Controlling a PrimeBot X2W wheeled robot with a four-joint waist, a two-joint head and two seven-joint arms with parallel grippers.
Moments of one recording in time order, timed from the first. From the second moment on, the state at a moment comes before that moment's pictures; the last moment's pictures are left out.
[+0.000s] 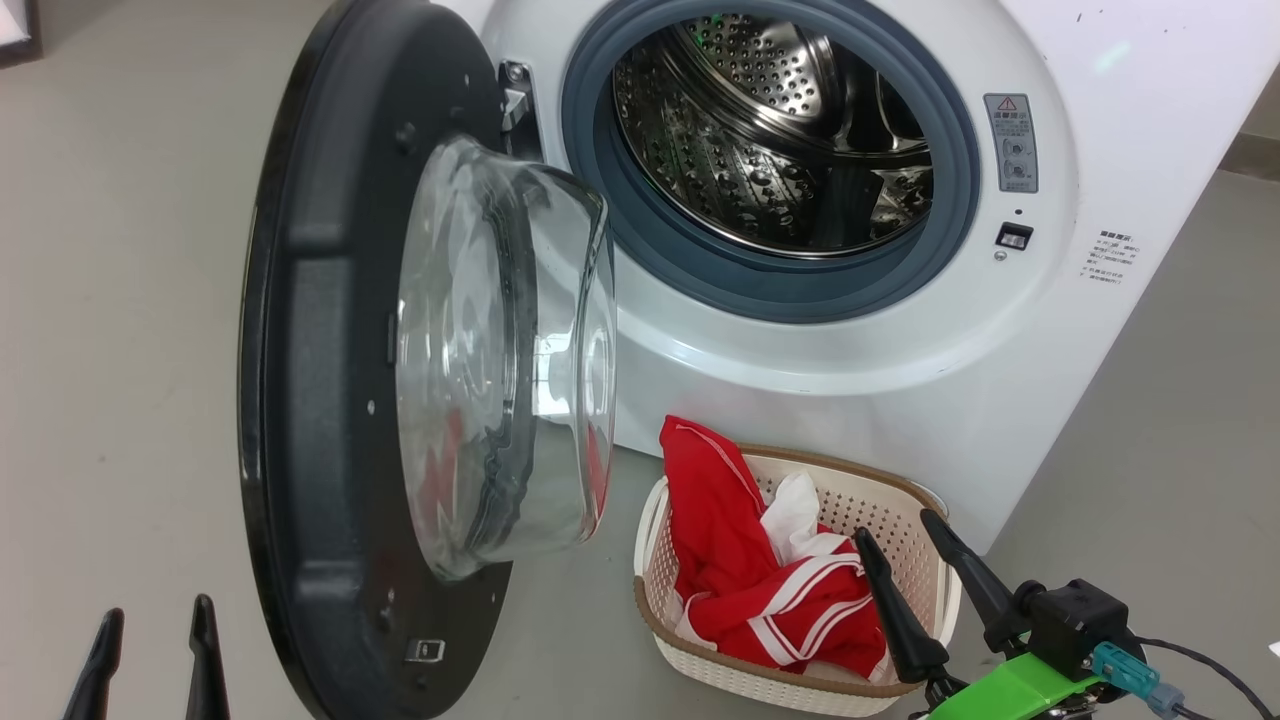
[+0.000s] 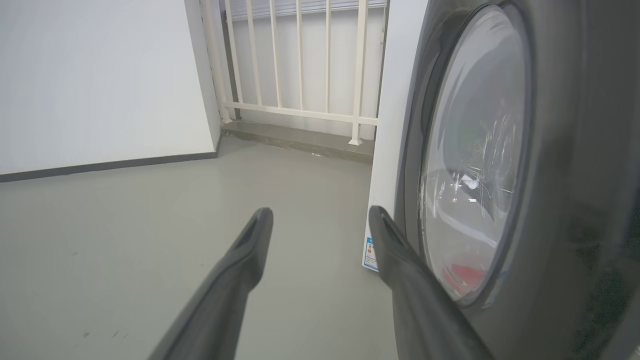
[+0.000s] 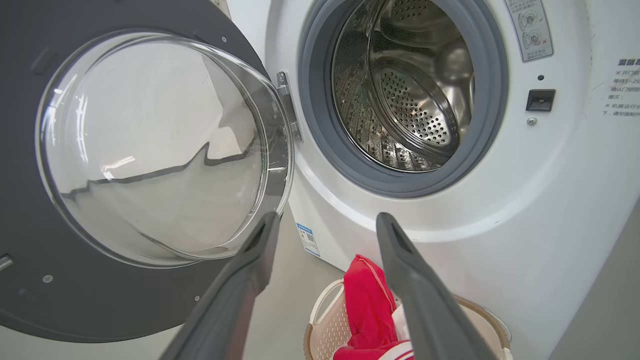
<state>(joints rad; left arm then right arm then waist) 0.08 0.08 0.26 0.15 -0.18 -0.13 -0.25 -0.02 -0.07 0.20 0.26 0.38 0.12 -0.26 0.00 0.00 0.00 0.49</state>
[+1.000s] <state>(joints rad) -0.02 0.21 0.19 0.21 -0.40 -0.13 -0.25 -0.02 -0.07 0.18 0.26 0.38 0.12 -0.26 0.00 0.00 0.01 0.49</state>
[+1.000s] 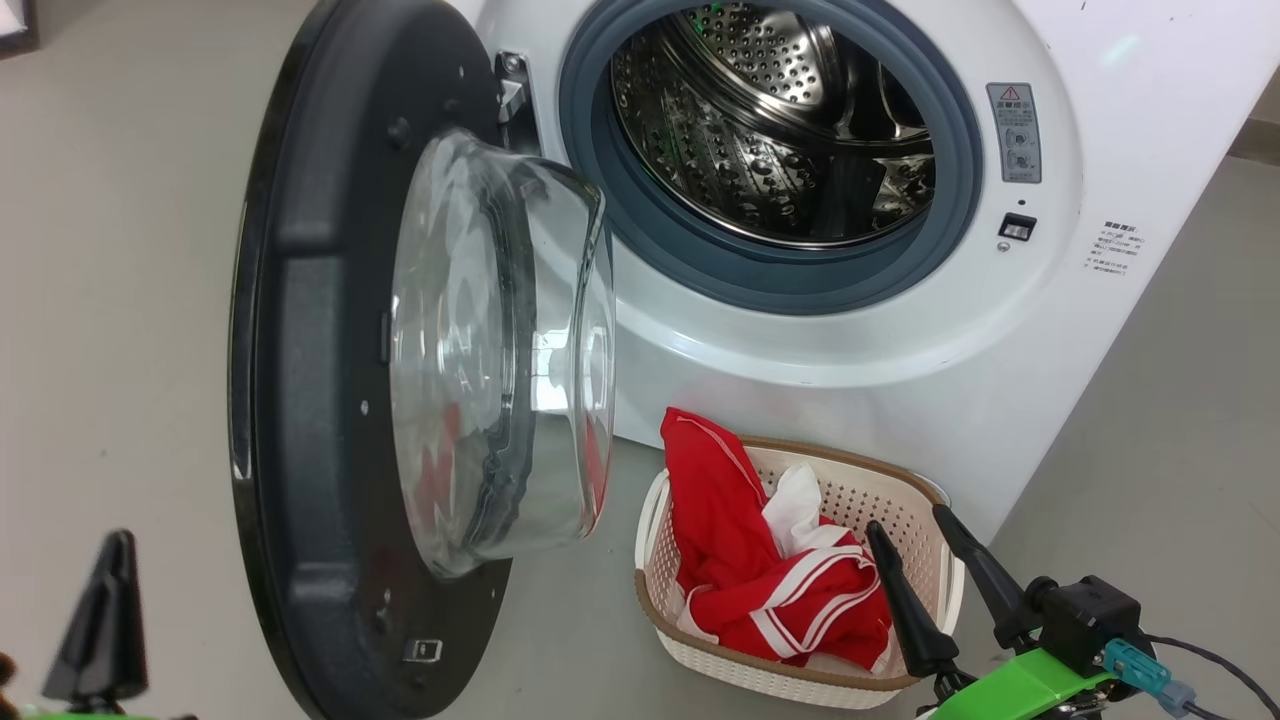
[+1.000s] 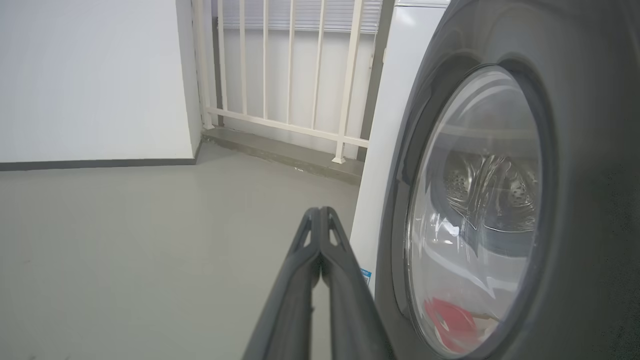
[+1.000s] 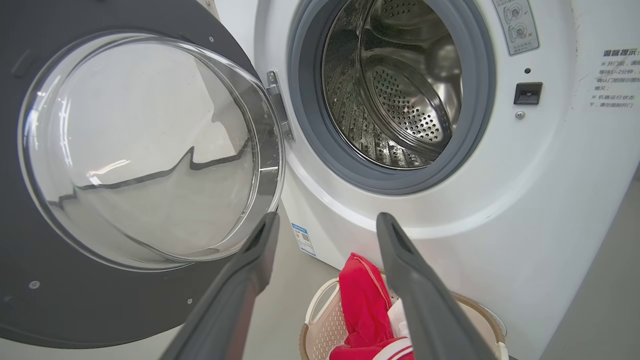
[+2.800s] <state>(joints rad) -0.26 0.37 0.34 0.11 -1.76 -0.12 0.99 0.00 -0.06 0.15 0.25 0.37 0.12 -0.26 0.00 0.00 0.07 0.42</state>
